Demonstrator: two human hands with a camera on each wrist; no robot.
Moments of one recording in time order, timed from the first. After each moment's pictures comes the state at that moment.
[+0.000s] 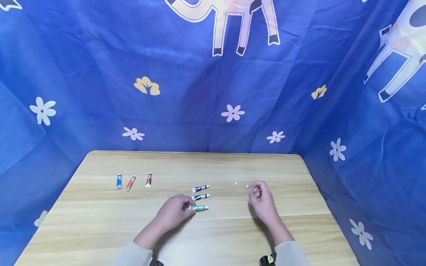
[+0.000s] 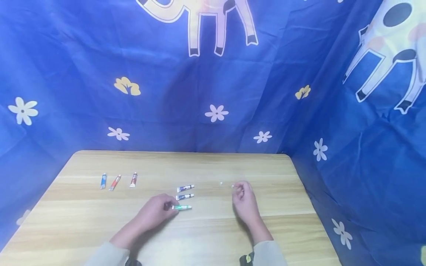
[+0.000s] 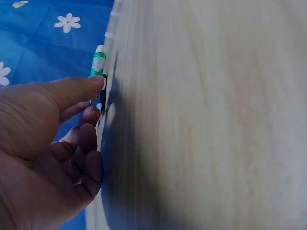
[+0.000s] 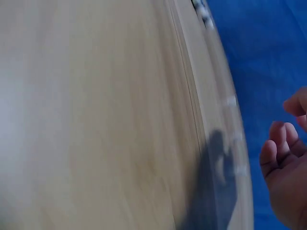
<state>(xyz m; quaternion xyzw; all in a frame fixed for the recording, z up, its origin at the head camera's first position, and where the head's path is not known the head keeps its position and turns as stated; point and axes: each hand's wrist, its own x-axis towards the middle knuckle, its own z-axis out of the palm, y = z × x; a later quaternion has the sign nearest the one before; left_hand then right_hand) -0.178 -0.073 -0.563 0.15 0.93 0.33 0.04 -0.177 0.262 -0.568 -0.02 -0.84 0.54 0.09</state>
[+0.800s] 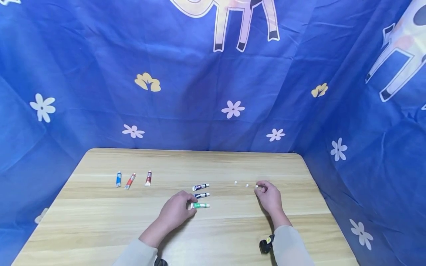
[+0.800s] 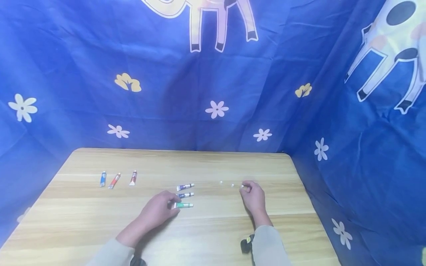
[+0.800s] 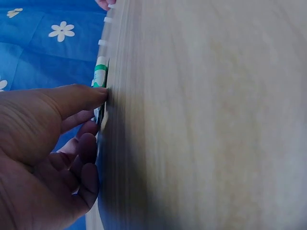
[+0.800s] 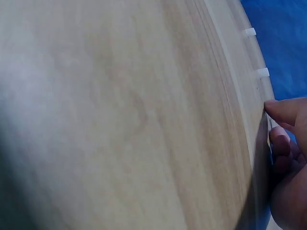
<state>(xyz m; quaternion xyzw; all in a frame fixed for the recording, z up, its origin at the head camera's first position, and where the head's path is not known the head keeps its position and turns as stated) -0.178 -0.062 -0.572 0.14 0.94 0.30 -0.01 -0.208 0.298 -0.597 -0.13 -0.91 0.39 0.07</state>
